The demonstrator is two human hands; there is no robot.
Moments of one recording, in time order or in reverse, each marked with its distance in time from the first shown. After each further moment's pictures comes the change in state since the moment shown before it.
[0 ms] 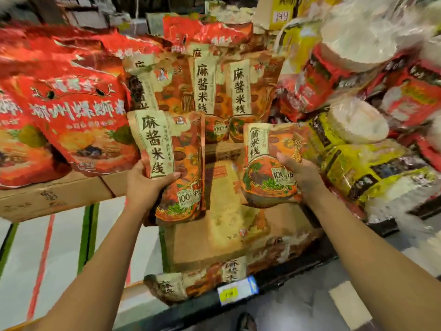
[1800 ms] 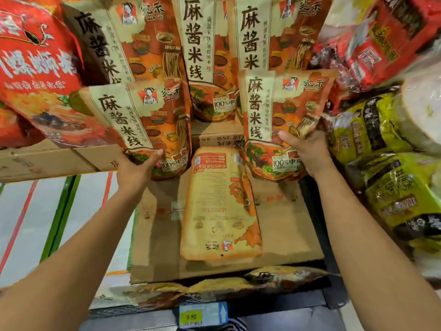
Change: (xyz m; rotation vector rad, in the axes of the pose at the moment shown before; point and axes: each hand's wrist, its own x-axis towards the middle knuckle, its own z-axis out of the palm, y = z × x) left_hand 0.056 -0.092 0.033 0.264 0.369 -0.266; right_hand 0.184 0.054 -0.042 -0.182 -0.225 -0.201
